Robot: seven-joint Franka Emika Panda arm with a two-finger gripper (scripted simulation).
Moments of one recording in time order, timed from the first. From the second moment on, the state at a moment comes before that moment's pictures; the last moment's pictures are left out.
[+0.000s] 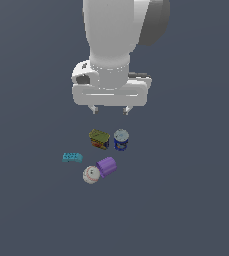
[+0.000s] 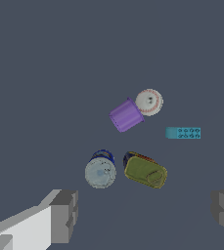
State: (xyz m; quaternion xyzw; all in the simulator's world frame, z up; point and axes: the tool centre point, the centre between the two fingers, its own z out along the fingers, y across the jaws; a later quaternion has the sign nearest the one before) arm 0.006 -0.010 0.316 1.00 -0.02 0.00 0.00
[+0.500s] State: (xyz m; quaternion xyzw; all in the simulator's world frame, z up) arm 0.003 -0.012 0.306 1.00 -0.02 -0.02 0.00
